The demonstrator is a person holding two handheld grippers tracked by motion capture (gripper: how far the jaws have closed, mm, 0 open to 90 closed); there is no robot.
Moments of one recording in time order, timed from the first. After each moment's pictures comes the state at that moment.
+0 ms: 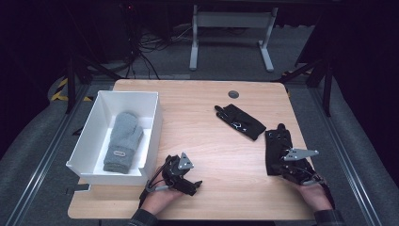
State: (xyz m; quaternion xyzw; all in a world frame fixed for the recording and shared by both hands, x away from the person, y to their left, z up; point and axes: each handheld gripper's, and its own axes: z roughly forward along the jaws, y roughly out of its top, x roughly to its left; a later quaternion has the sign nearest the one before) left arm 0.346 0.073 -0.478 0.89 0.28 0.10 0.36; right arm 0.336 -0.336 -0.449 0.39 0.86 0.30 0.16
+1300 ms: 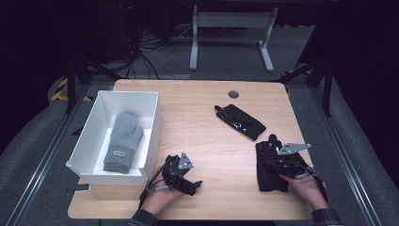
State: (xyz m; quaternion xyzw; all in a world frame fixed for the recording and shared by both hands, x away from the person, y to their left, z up) left arm 0.346 0.073 -0.478 0.89 0.28 0.10 0.36; right arm 0.356 -0.319 -0.449 0.36 0.86 0.33 0.14
